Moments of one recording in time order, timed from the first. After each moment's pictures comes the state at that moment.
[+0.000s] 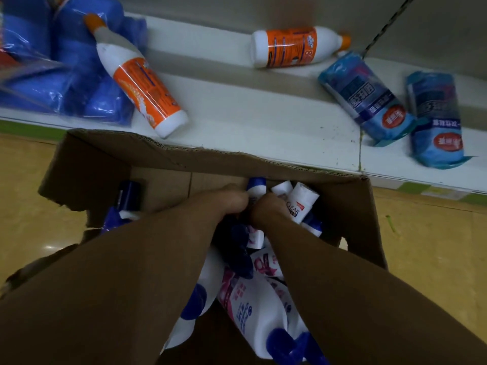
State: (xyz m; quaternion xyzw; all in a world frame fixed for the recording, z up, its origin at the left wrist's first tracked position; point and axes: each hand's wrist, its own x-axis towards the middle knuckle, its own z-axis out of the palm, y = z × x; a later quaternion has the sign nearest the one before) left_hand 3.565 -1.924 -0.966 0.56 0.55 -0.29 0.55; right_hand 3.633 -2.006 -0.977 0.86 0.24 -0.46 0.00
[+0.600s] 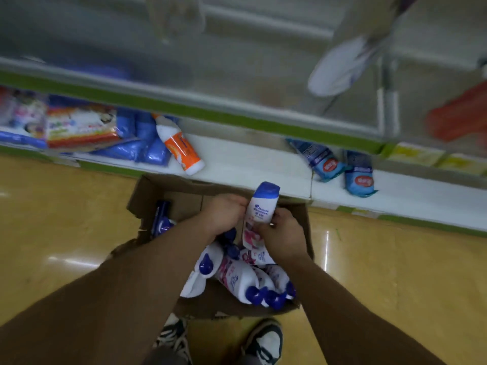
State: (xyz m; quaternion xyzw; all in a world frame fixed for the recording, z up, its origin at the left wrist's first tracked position) left_hand 3.530 -1.945 -0.729 0.56 0.50 -0.09 0.66; right_hand 3.627 -2.071 -0.732 0.85 0.19 -0.41 -0.26
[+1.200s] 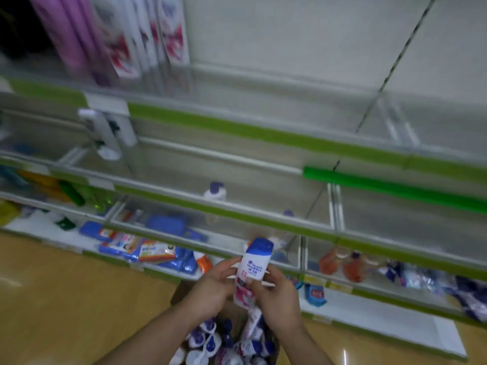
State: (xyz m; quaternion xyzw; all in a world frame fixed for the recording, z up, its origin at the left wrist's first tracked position) left_hand 3.482 -2.001 -0.250 0.45 0.41 0.16 0.77; right_hand 3.614 -2.092 -0.270 0.77 0.29 -0.36 -0.44
